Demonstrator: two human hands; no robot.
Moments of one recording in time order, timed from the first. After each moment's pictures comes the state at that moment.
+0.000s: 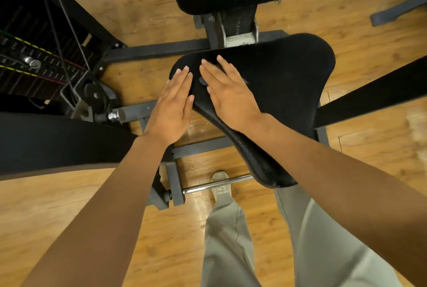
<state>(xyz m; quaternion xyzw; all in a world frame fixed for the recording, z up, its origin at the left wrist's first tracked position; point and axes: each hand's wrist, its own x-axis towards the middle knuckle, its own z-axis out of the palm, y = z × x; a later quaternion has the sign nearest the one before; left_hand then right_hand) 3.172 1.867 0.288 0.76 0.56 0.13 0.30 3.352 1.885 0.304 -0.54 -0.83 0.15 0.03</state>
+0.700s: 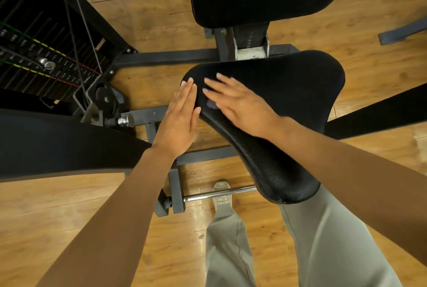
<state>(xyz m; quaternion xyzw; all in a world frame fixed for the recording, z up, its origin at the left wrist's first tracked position) 3.171 1.856 0.284 0.73 0.59 0.16 0.31 3.376 1.900 0.306 -0.42 -0.87 0.28 0.04</state>
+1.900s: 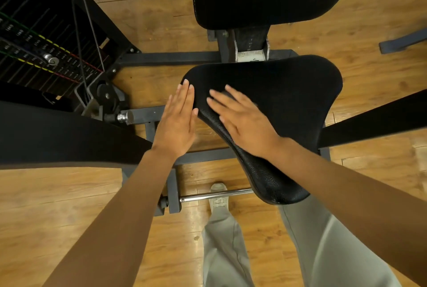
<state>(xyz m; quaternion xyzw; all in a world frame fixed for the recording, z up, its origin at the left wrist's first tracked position) 3.177 1.849 0.291 0.72 0.63 0.11 0.27 3.380 1.864 0.312 -0.45 -0.86 0.23 0.07</state>
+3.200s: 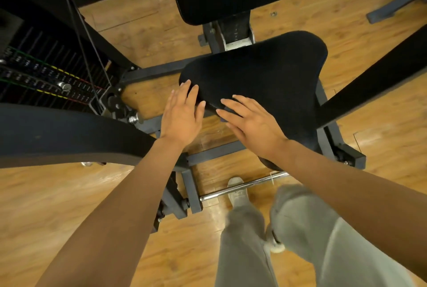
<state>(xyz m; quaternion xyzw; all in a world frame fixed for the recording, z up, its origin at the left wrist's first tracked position) 3.177 1.845 0.309 0.77 0.60 0.05 0.20 3.381 1.797 0.310 -0.50 -0.85 0.12 0.12</state>
